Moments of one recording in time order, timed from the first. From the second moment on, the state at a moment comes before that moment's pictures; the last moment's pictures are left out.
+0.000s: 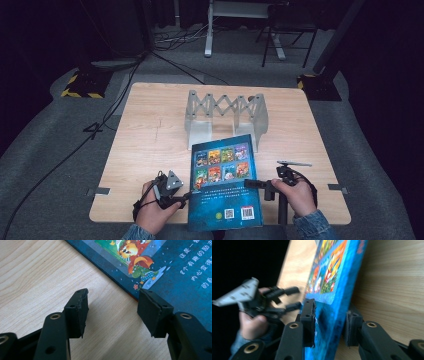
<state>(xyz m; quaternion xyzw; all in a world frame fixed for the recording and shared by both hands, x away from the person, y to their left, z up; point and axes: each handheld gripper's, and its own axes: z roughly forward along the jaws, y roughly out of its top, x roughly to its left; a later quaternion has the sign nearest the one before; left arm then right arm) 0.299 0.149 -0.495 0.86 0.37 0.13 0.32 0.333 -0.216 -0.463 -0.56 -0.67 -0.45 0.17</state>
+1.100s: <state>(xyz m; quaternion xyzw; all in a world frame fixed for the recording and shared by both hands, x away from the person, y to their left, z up) 0.299 0.155 -0.494 0.86 0.37 0.11 0.34 0.311 -0.218 -0.435 -0.51 -0.65 -0.54 0.17</state>
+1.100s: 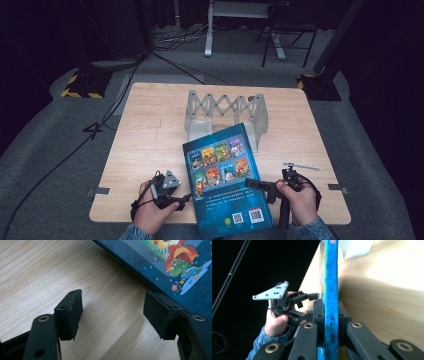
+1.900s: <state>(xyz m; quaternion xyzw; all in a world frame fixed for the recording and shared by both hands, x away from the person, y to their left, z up) 0.303 0.167 -0.500 0.85 0.38 0.13 0.35 0.290 -0.236 -0.371 -0.45 -0.61 -0.66 0.01</state>
